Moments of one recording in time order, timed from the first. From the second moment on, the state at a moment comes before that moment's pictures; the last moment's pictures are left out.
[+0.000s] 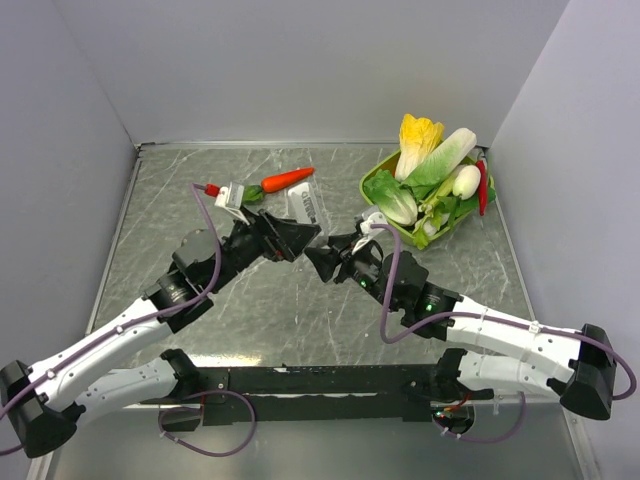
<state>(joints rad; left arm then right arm) -0.82 0.88 0.81 0.18 -0.03 -0.75 1.06 0.98 0.71 0.28 0.30 0.26</state>
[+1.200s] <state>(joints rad) -0.91 0.94 0.73 0.33 -0.15 -0.78 1.16 1.02 0.71 0.39 0.48 0.27</state>
